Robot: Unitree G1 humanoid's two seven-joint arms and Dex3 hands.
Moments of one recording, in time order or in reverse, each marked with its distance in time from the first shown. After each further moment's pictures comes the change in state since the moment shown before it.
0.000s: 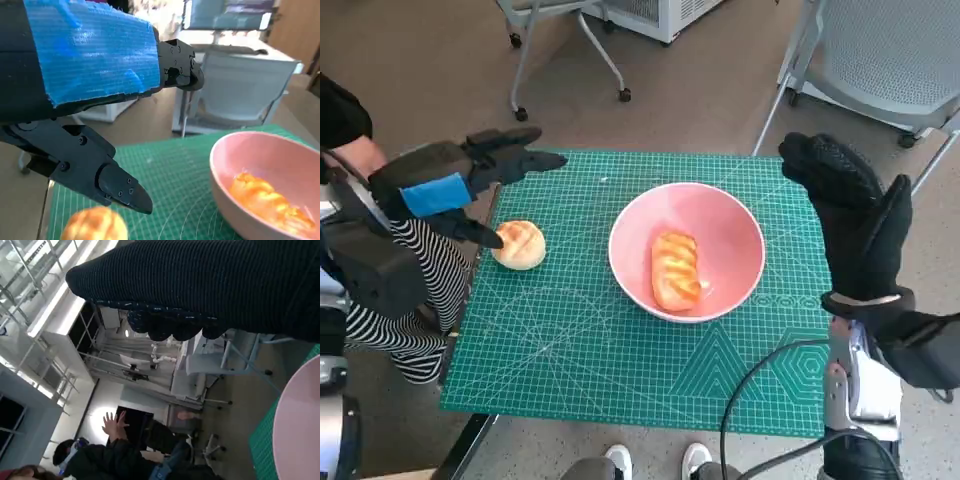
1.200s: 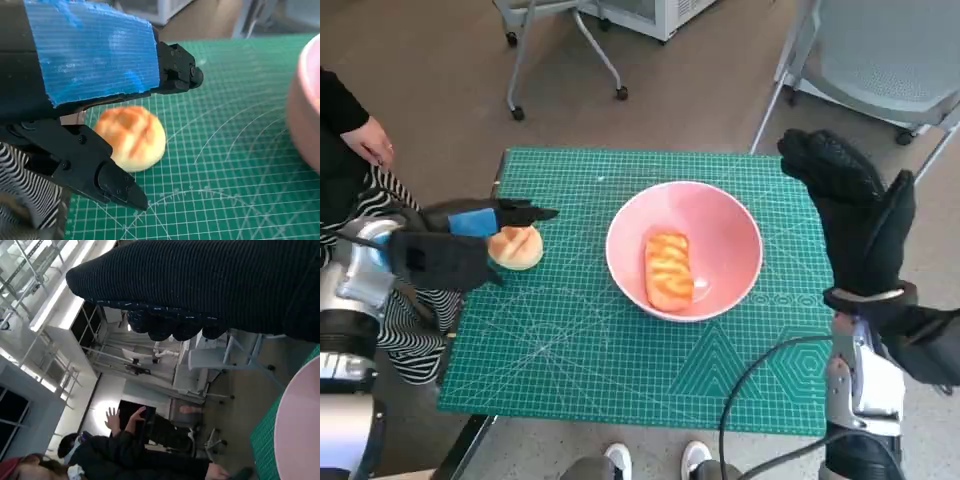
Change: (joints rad) left arm -0.028 -0.098 -0.180 0.255 0.241 0.227 0.049; right arm -0.008 -0.006 -0.012 -0.002 0.005 0.002 0.024
